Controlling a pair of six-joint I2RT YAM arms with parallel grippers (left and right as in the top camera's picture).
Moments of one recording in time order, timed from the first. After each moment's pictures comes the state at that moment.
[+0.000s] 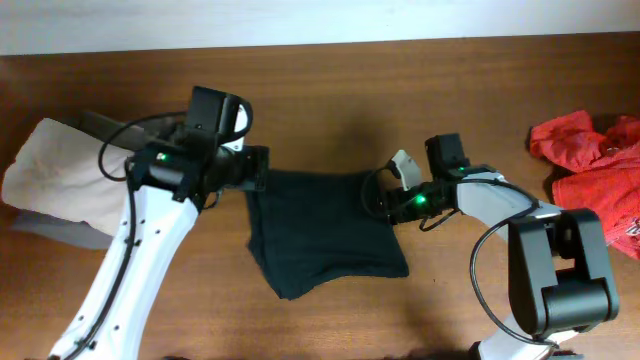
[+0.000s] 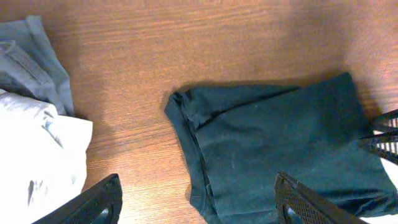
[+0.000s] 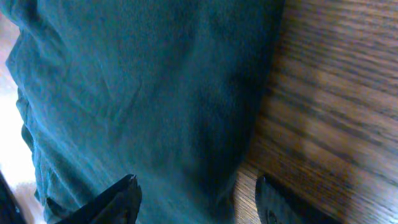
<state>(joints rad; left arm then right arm) -0.30 1.48 1.45 -1.03 -0.04 -0.15 0.12 1.82 0.95 -0.47 -0.63 -0.10</state>
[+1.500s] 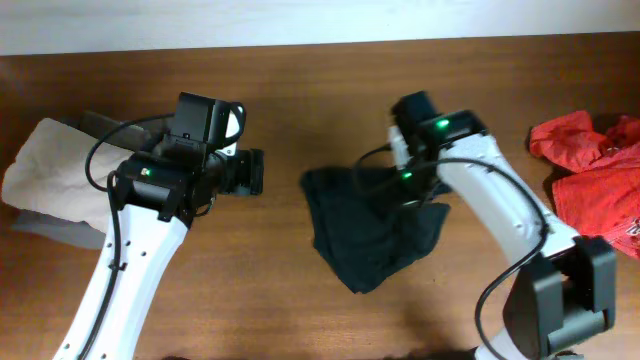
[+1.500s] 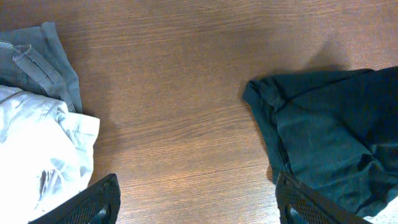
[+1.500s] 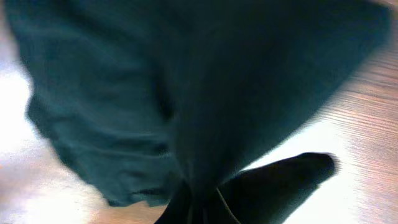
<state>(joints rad) -0.30 1.41 1.45 -1.06 -0.04 -0.15 0.33 1.75 1.43 -1.19 -0.06 0.12</state>
